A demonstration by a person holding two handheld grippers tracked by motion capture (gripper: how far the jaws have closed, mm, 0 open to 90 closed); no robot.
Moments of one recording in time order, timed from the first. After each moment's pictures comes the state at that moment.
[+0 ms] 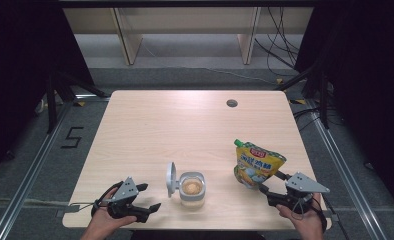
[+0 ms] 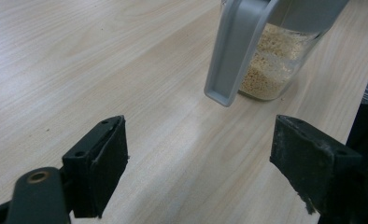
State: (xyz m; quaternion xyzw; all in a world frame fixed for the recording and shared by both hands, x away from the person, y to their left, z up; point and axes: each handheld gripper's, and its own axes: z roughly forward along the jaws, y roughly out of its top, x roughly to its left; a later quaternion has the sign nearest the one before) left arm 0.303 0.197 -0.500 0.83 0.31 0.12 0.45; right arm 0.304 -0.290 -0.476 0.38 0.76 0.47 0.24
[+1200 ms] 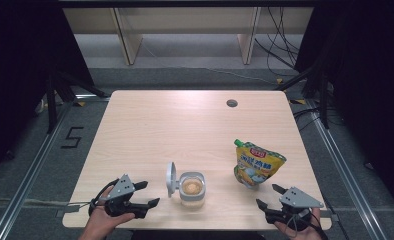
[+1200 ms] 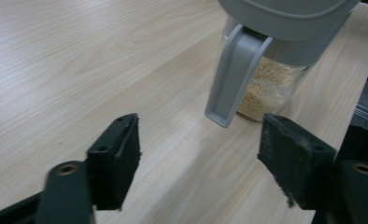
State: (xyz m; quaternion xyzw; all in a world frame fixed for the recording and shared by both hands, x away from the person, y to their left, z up) left arm 0.301 0.200 -0.485 0.81 0.32 0.12 0.48; right arm 0.271 -0.279 -0.481 0.37 0.80 0.41 0.24
